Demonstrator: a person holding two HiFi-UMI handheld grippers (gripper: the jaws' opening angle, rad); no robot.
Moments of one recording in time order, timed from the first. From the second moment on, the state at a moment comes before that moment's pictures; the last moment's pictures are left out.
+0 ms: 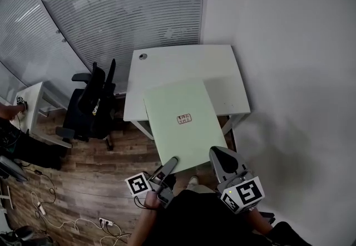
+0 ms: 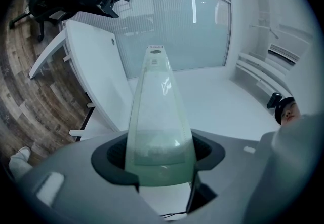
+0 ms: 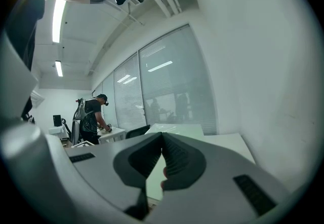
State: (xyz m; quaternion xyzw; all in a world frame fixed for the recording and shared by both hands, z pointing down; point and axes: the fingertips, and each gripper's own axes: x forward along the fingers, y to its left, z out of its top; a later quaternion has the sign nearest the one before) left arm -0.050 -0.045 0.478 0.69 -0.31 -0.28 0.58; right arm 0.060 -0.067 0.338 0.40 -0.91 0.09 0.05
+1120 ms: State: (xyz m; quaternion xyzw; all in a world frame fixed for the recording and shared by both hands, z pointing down) left arm -0.042 -0.134 0.529 0.68 -0.31 -0.25 0.61; right arm 0.063 -0.144 0.373 0.41 -0.90 0.11 0.09
